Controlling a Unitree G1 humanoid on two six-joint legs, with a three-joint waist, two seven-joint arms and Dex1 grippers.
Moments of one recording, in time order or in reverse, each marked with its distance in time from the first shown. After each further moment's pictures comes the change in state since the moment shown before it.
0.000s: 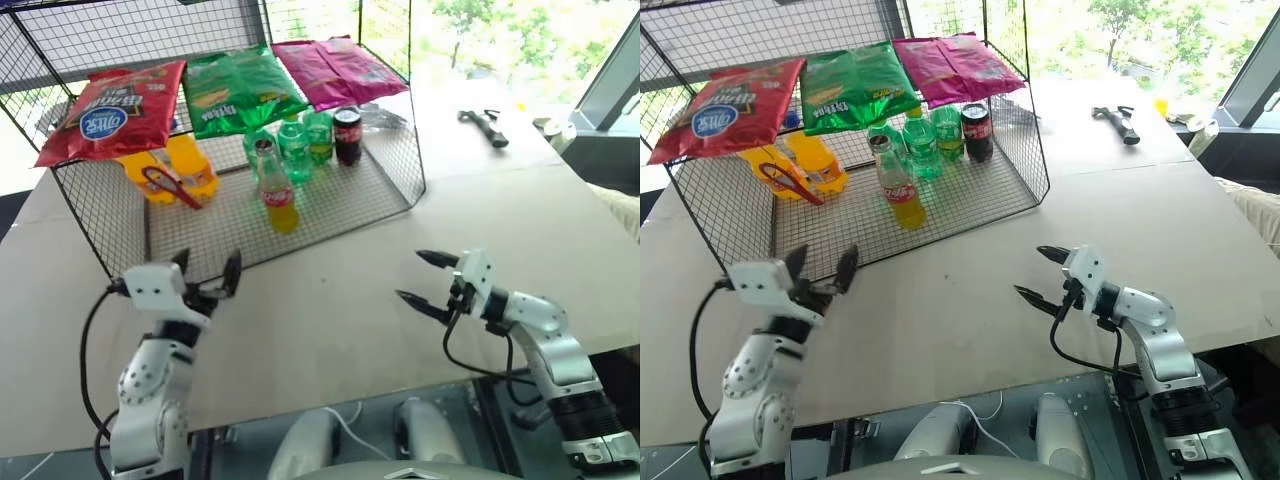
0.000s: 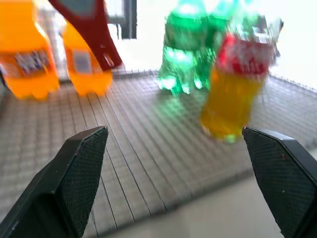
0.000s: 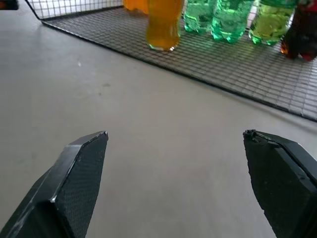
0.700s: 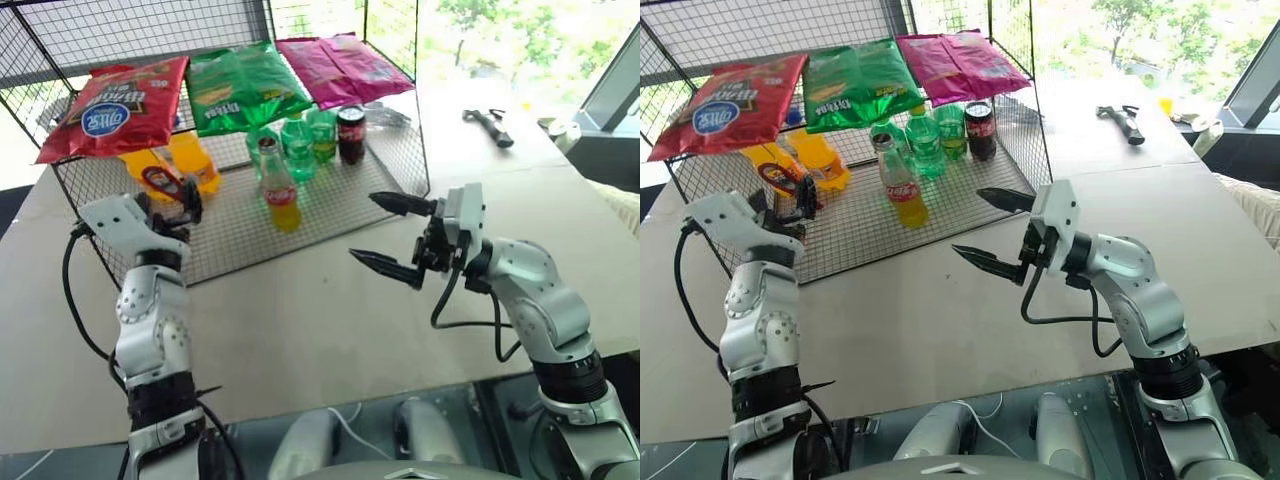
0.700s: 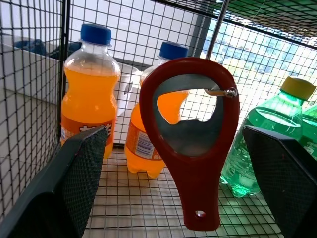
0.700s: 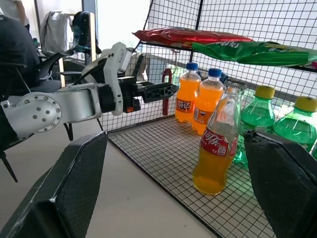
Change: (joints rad) left arm -0.432 0.024 0.095 0.342 -0.015 0.011 0.125; right arm -0.236 0.049 0.031 -0.293 0.186 0.292 -0.061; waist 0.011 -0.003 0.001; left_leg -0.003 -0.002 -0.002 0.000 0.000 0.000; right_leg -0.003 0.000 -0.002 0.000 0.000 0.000
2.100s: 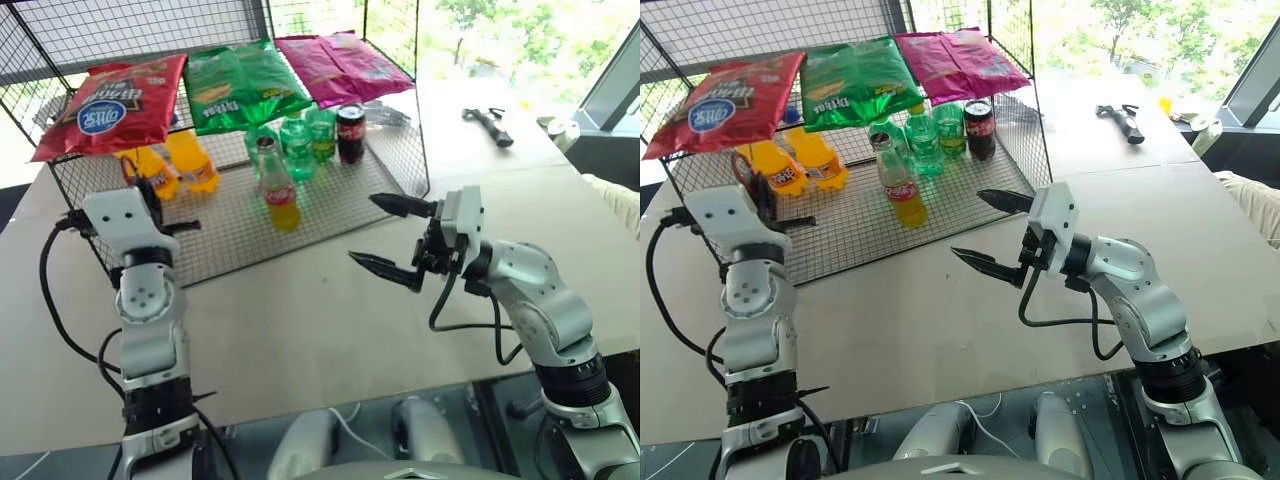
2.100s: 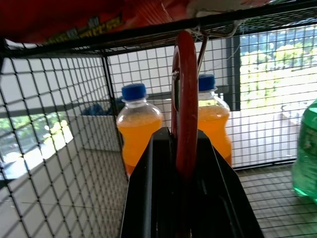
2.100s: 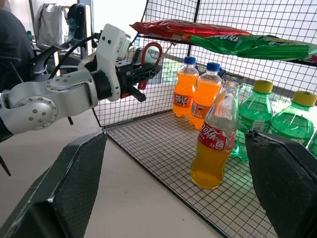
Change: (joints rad) left arm 0.068 0.059 -0.070 -0.094 0.414 -0.114 0.198; right arm 0.011 -0.010 0.010 -0.019 -0.011 -0.003 -0.017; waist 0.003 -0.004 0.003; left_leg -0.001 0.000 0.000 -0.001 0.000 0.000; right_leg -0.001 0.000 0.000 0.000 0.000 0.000
